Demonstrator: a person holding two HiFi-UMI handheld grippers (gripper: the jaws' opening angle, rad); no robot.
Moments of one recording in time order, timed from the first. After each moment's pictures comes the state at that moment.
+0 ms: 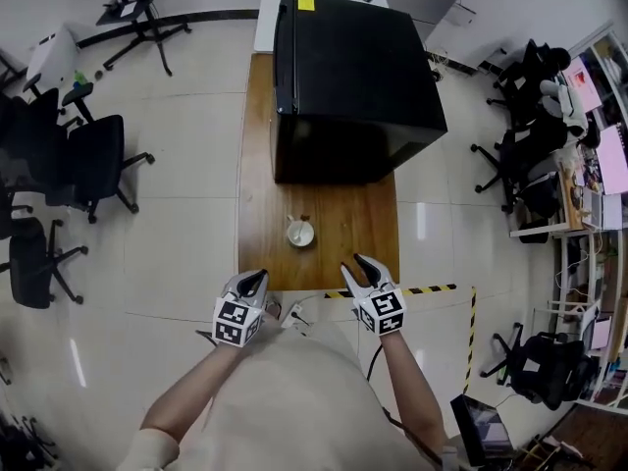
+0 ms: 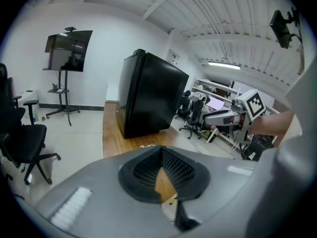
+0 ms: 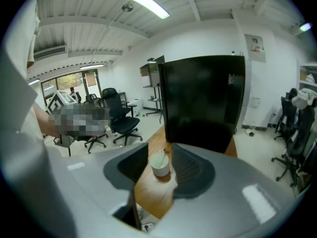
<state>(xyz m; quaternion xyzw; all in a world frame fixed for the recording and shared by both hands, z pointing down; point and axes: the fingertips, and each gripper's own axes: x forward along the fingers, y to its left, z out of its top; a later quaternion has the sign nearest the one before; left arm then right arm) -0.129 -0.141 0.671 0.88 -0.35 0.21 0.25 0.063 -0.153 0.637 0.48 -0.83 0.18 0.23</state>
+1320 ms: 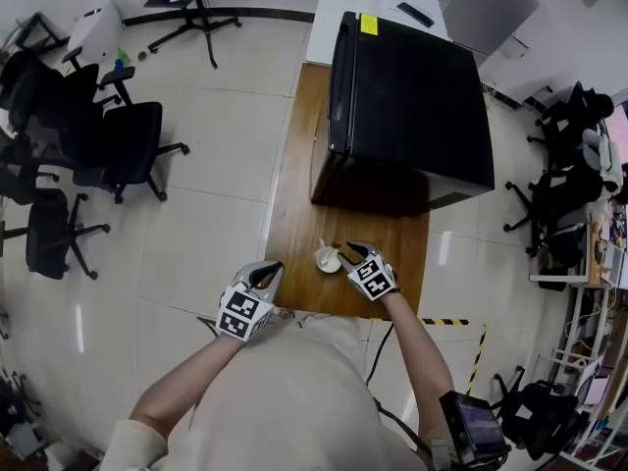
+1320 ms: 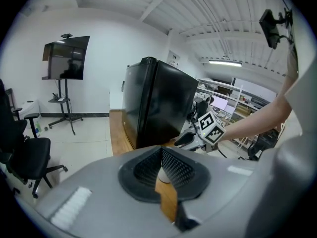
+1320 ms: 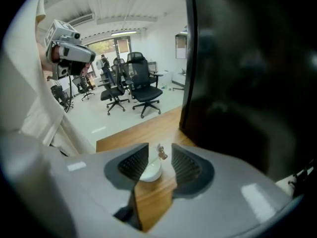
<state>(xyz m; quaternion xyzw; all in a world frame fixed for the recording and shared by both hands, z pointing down) -0.154 -0.221 0.641 0.88 -0.36 0.21 0.22 0.001 -0.274 0.779 0.27 -0.86 0.14 0.41</state>
